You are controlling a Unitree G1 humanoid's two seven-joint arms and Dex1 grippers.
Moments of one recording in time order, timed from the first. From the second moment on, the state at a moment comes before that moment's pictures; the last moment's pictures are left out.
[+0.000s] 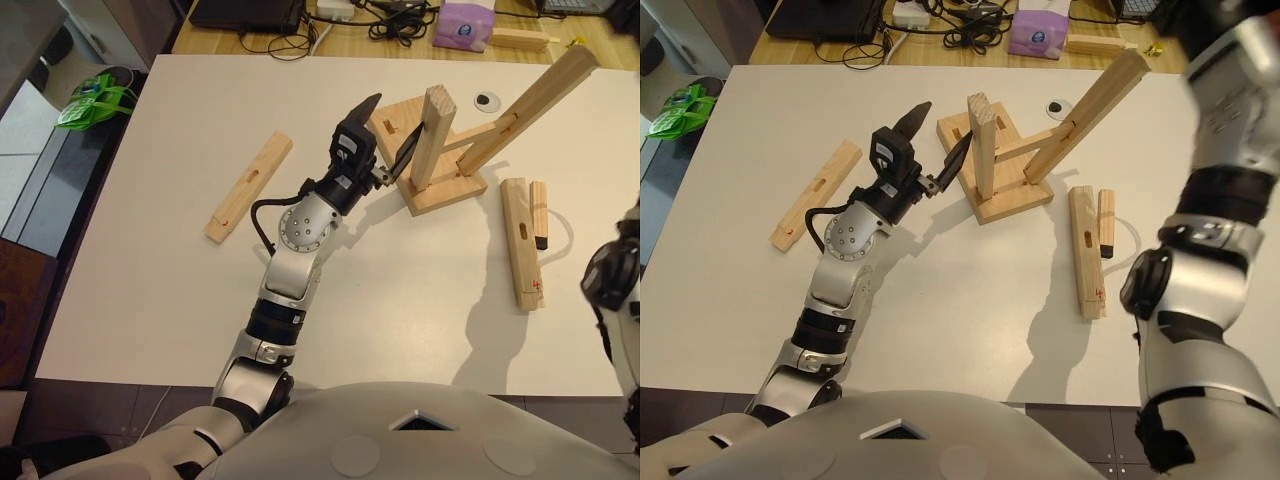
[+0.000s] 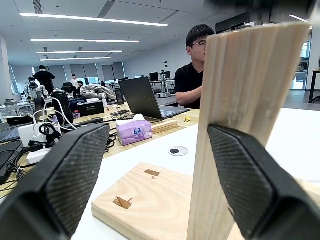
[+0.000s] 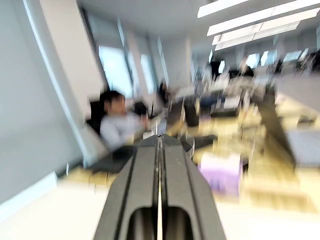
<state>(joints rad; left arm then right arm) -0.23 0.02 -0.26 0.00 -0.05 -0.06 -0.32 -0.82 -0.51 -0.26 0.51 0.48 0.47 0.55</state>
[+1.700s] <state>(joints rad) -0.03 0.05 -0.25 -0.07 0.00 -0.02 -0.30 -0.23 -0.35 0.20 0.04 0.26 0.29 0.78</state>
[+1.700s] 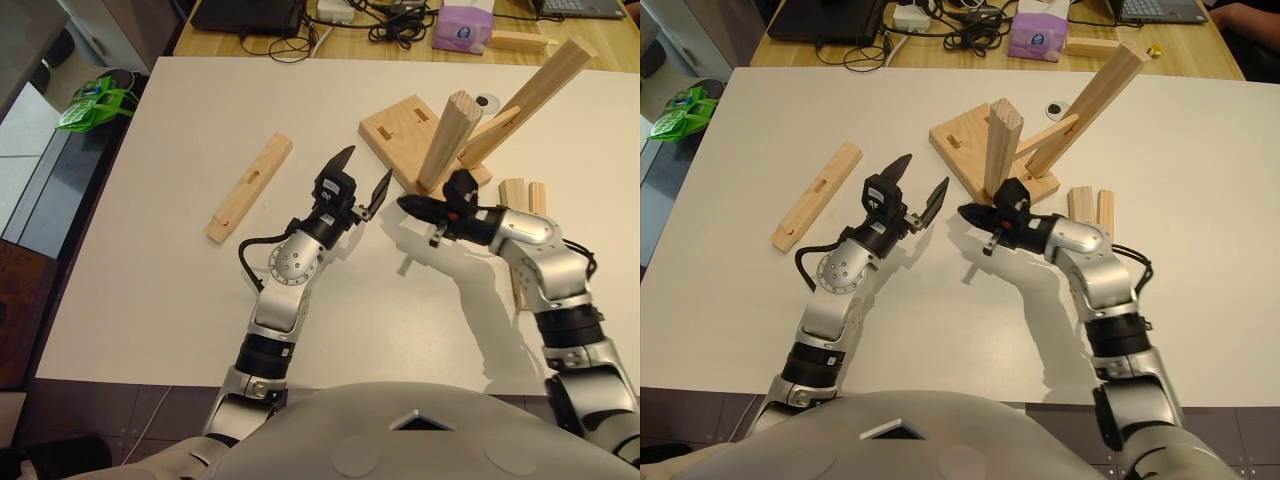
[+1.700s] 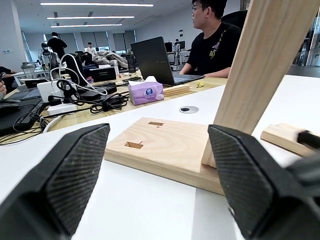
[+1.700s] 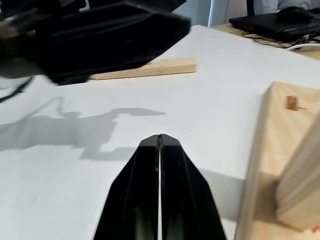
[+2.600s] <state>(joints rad) -0.07 0.04 -0.26 -0.03 0.01 -0.06 -0.31 -0.47 -0.42 -0.03 0.70 -0.10 -0.09 0.10</state>
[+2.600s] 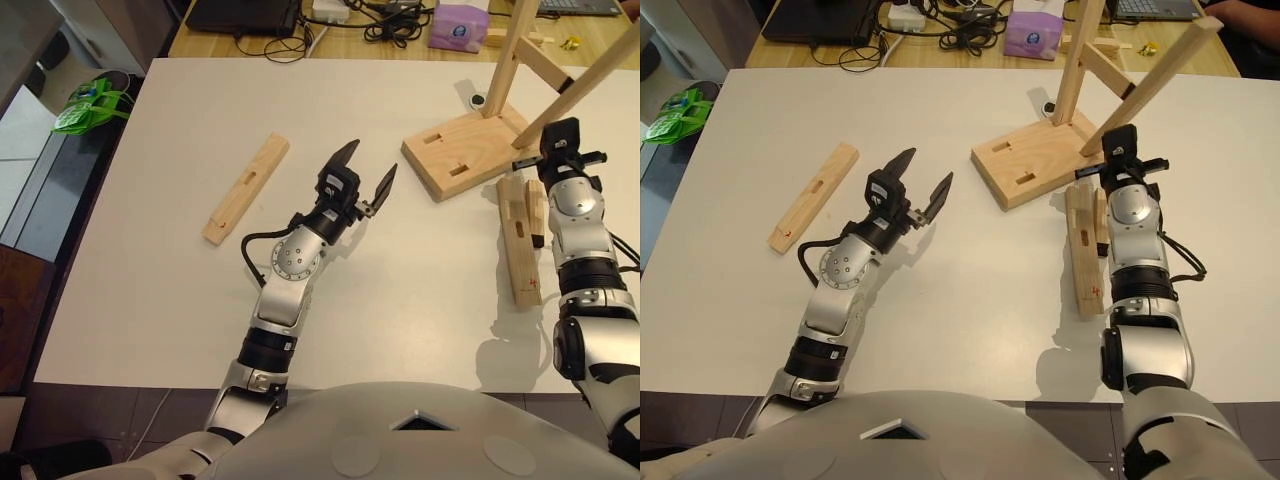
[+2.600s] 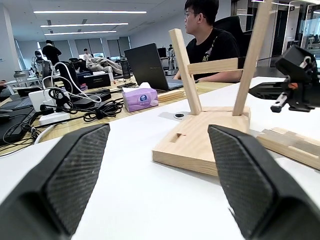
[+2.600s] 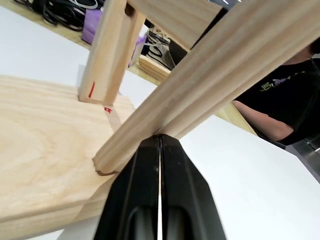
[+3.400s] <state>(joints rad) -0.09 0.03 -0.26 0.02 0.01 -0.08 -0.28 -0.44 -0.26 0.18 0.36 -0.09 0.06 0.43</state>
